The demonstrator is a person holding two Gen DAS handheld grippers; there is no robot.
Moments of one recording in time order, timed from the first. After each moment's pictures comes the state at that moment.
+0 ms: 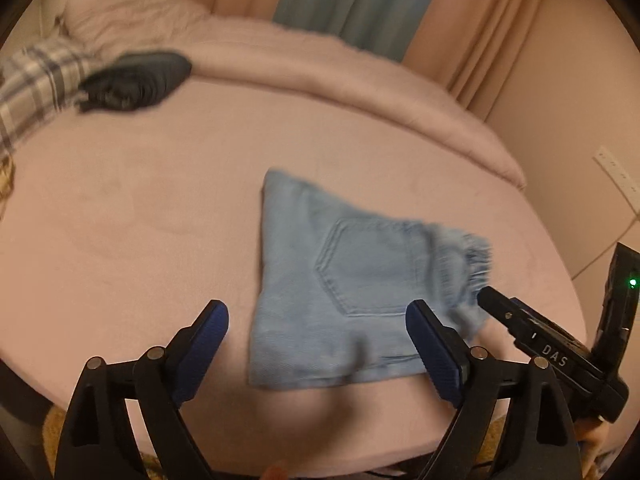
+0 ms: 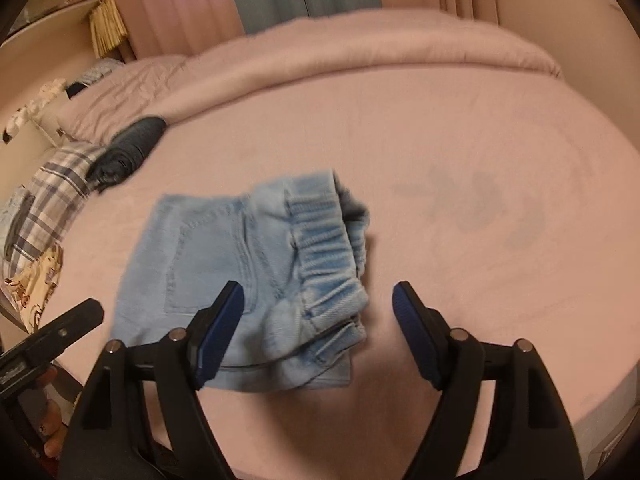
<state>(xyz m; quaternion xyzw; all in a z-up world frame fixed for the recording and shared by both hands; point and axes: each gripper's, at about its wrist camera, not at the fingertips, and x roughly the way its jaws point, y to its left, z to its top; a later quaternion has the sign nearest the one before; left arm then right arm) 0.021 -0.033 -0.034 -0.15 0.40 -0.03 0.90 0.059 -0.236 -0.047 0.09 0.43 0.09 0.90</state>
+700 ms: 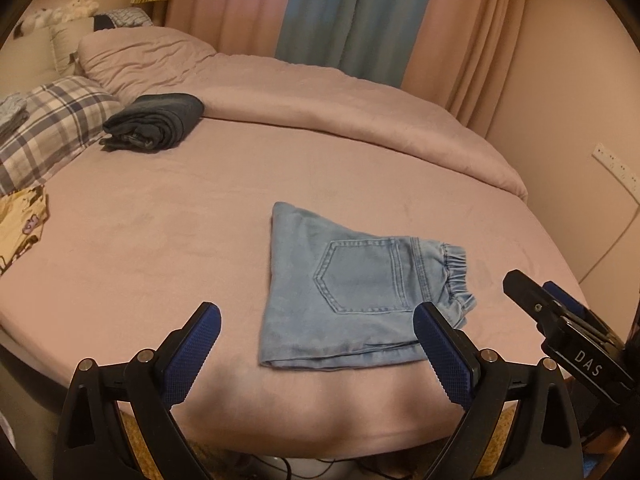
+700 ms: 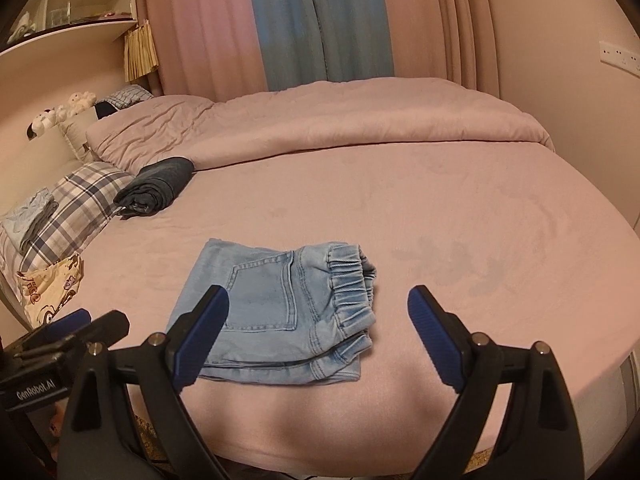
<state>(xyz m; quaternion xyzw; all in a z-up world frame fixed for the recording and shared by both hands) -0.014 -0.047 -0.006 -0.12 0.36 0.01 0.92 0.009 -0.220 0.017 0.06 0.34 0.09 0.94</state>
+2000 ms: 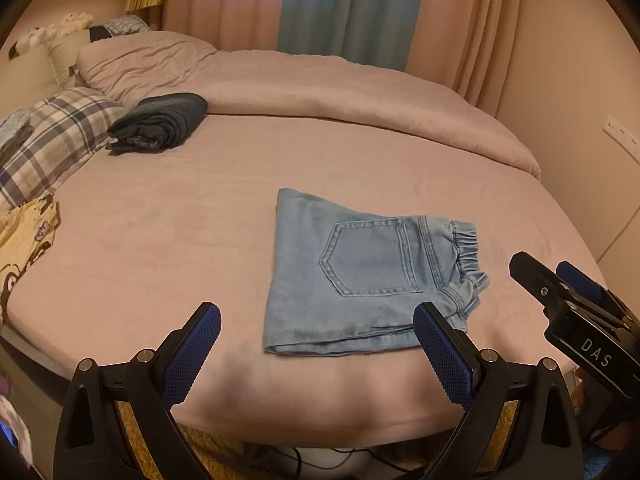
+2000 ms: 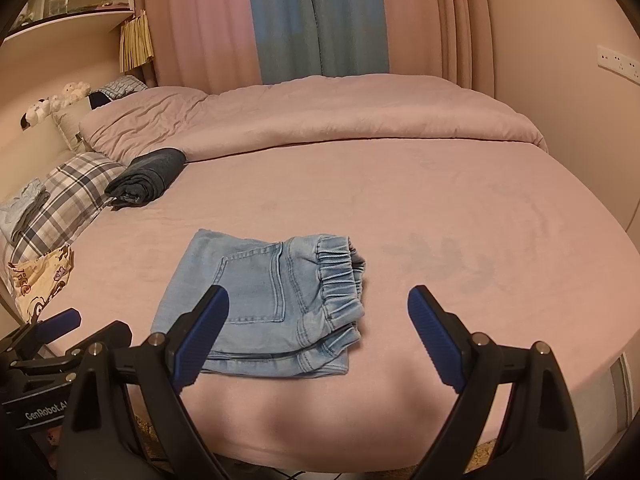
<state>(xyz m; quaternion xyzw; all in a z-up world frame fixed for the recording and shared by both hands) -0.019 -0.062 -0.010 -0.08 0.38 0.03 0.92 0.003 -0.210 0.014 0.04 0.34 0.08 0.94</state>
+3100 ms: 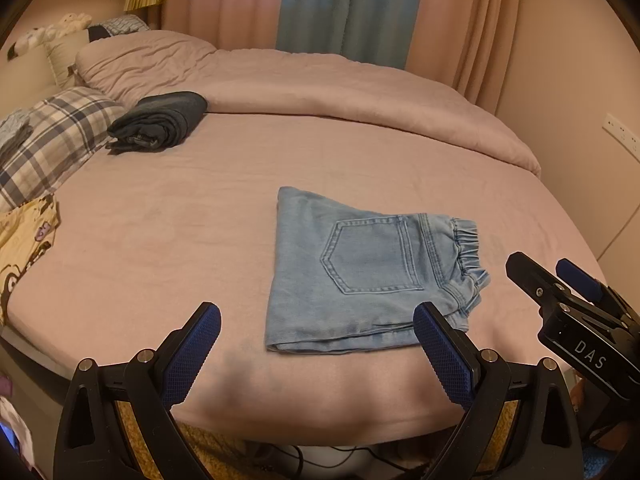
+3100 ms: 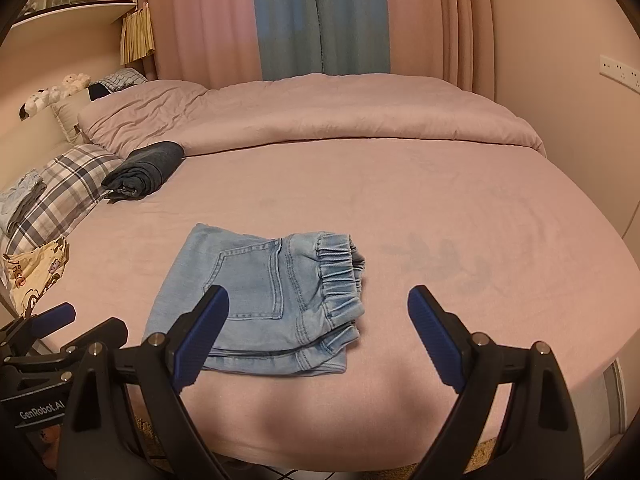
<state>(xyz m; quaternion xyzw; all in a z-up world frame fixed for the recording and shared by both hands) -0.017 -0.054 -0.009 -0.08 0.39 0.02 0.92 0.001 -0.198 0.013 0.03 0.34 0.07 0.94</state>
